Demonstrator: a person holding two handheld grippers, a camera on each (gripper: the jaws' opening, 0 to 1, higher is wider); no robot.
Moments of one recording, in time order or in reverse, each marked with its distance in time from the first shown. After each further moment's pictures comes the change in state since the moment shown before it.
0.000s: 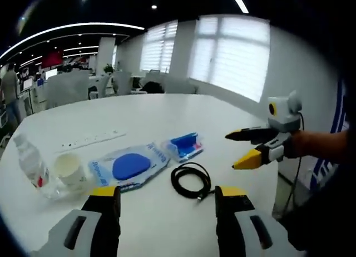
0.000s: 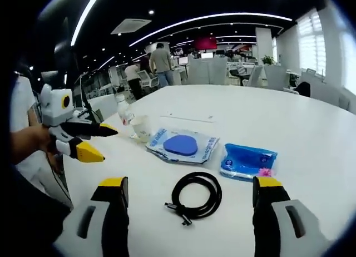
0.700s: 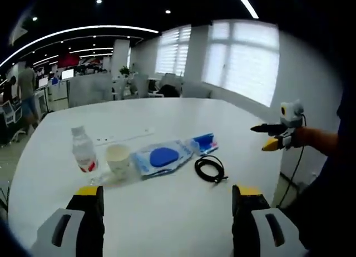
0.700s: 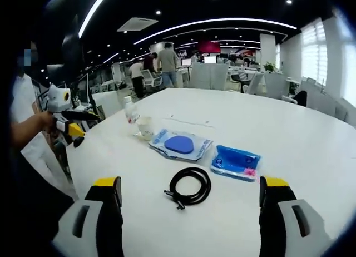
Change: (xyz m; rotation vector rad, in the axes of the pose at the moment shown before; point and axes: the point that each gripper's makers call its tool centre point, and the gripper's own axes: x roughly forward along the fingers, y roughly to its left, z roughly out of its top) left arm -0.092 0.041 0.003 -0.034 -0.026 0.088; right arm -0.055 -0.005 0.002 -0.052 -0.005 -0.021
